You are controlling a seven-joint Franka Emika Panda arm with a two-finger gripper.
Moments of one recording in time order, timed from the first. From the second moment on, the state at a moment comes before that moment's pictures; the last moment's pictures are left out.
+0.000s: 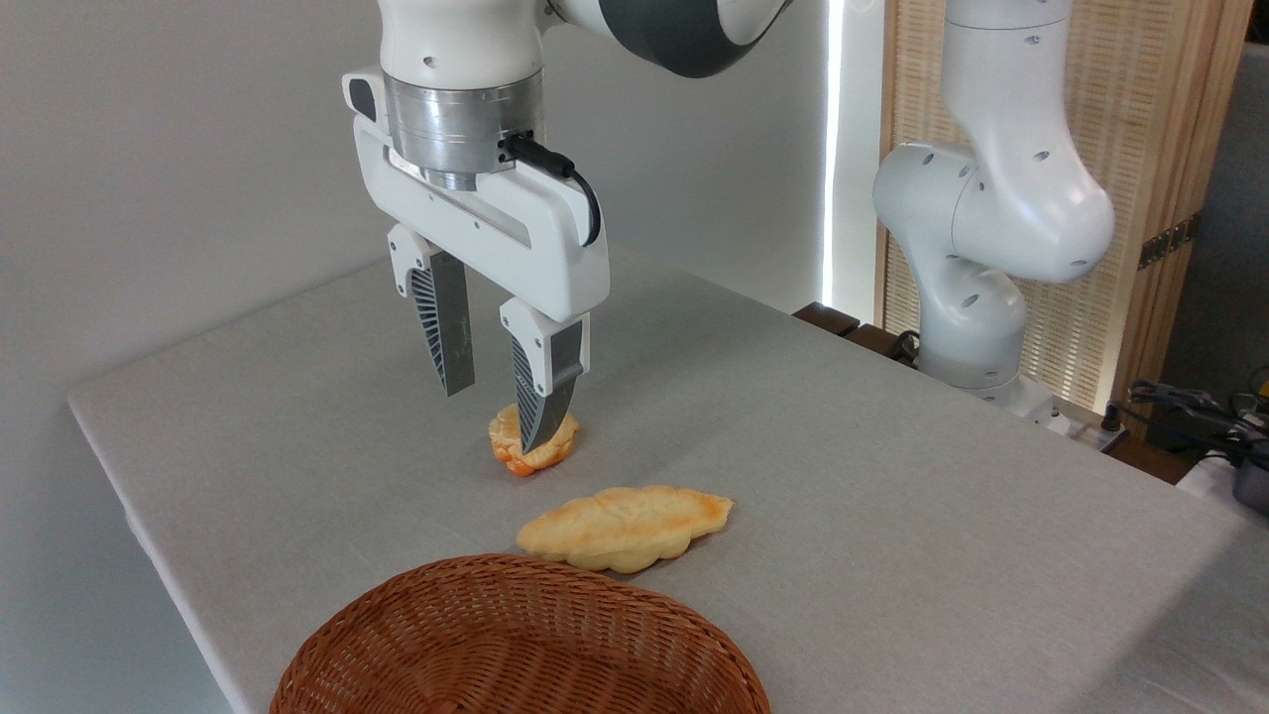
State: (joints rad) arm -0.02 0.00 0.07 -1.69 -0.17 1.76 0.76
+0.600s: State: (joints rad) arm -0.02 0.00 0.07 -1.69 -0.17 1.74 0.76
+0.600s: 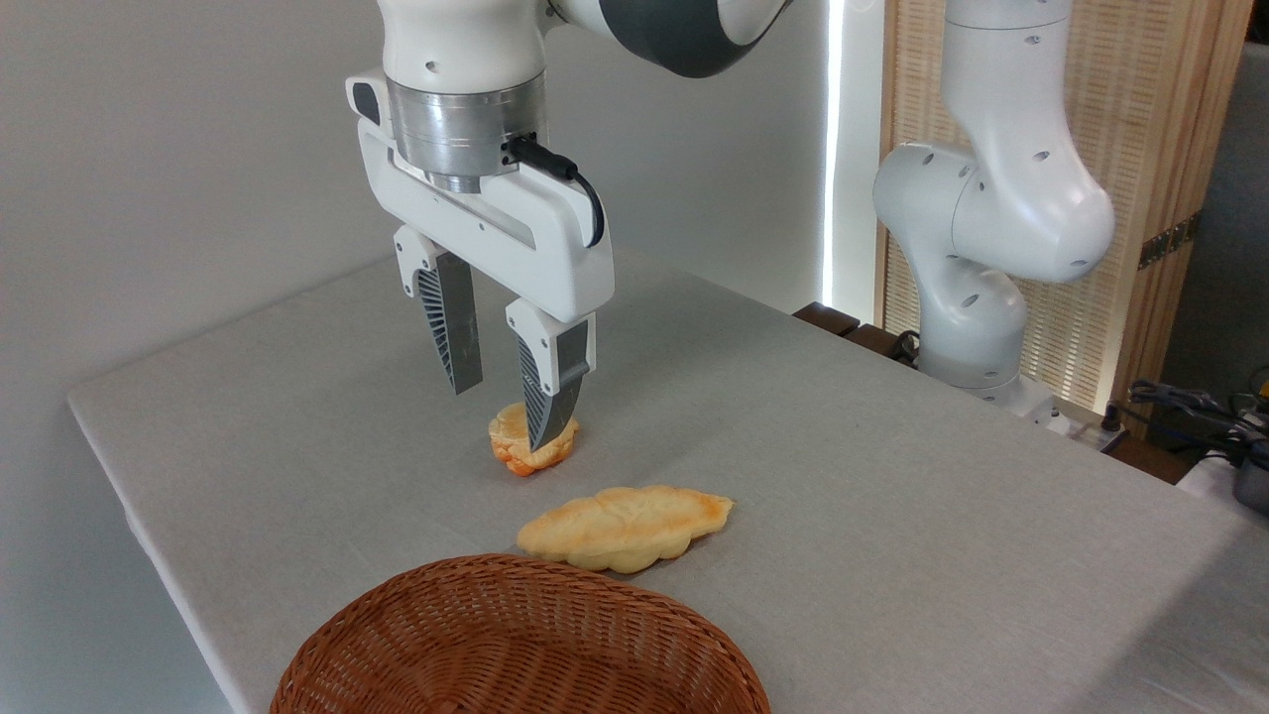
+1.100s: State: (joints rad) arm -0.03 0.00 0.06 -1.70 -0.17 1.72 0.76
